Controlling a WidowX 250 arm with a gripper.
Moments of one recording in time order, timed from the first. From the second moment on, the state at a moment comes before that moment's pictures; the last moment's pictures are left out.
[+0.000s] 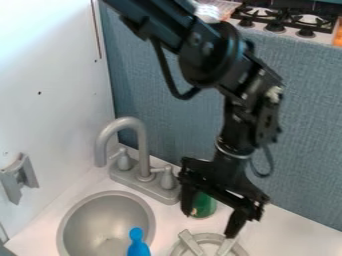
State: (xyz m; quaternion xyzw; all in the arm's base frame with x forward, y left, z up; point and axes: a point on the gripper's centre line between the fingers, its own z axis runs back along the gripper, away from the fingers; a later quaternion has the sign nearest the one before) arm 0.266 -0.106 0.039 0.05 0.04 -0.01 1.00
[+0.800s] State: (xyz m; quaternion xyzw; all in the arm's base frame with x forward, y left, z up) arm 0.228 -0.188 -0.043 0.00 0.08 -0.14 0.99
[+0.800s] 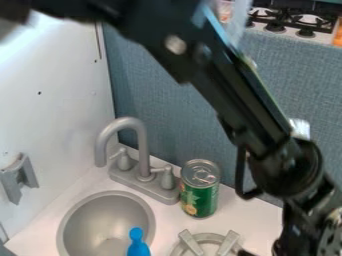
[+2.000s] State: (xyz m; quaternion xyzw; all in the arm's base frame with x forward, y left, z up) arm 0.236 -0.190 -0.091 0.00 0.12 -0.15 0.98
